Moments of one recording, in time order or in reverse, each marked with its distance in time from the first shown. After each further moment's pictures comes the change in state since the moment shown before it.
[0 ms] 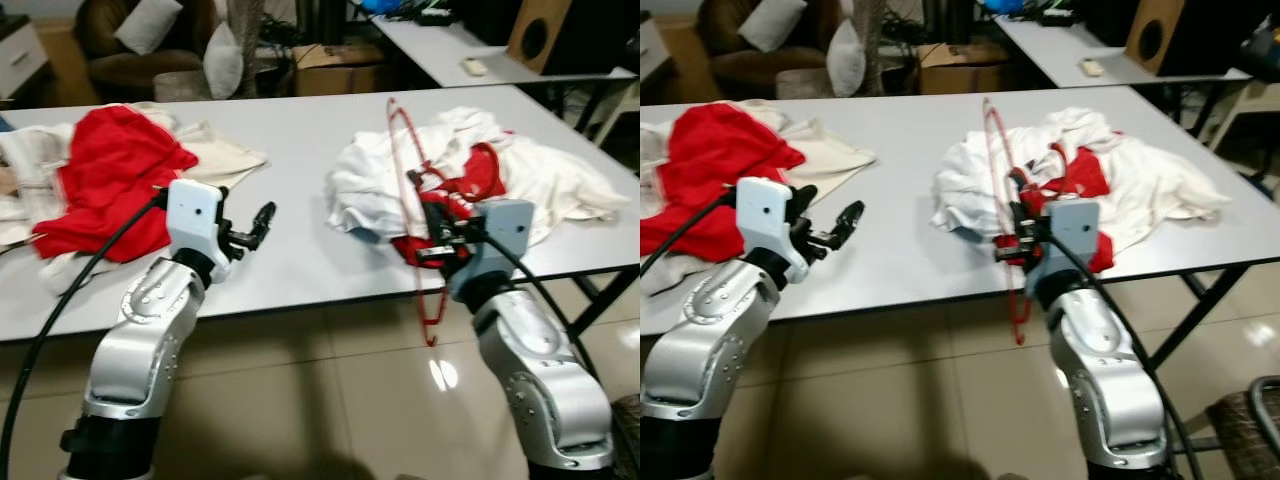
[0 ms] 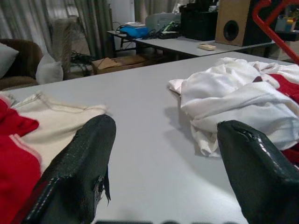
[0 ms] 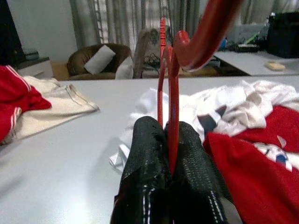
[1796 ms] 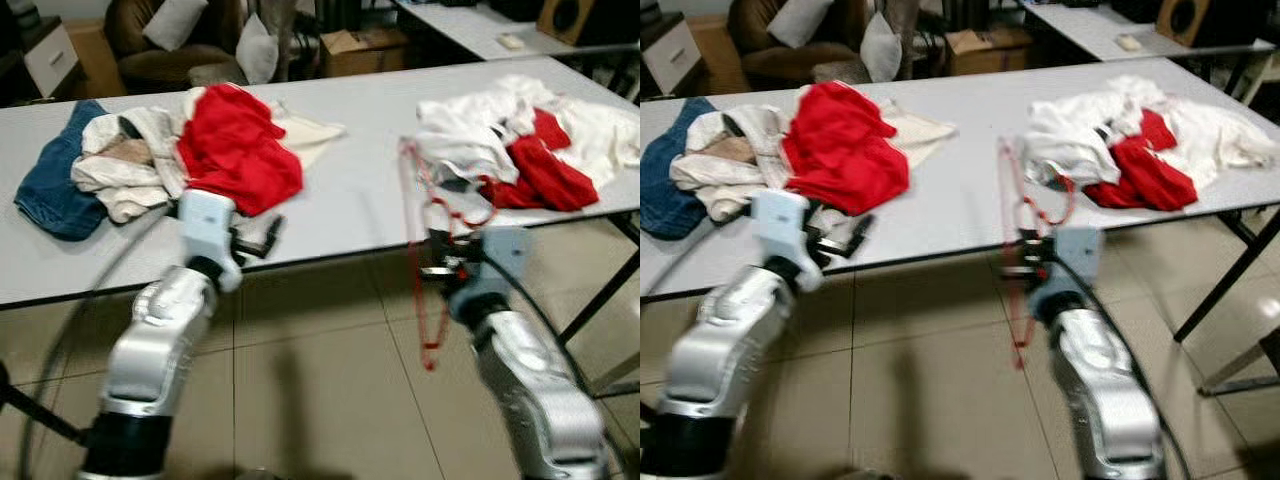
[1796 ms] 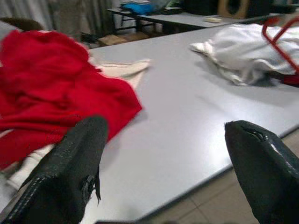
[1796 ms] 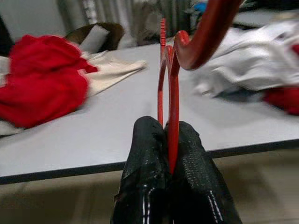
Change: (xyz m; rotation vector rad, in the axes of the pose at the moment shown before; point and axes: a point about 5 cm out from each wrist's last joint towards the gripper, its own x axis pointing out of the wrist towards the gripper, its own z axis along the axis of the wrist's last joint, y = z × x) left arm 0.006 -0.007 -0.017 -0.017 0.060 -0.009; right arm -0.007 -0.007 -0.025 0.047 0.075 -0.067
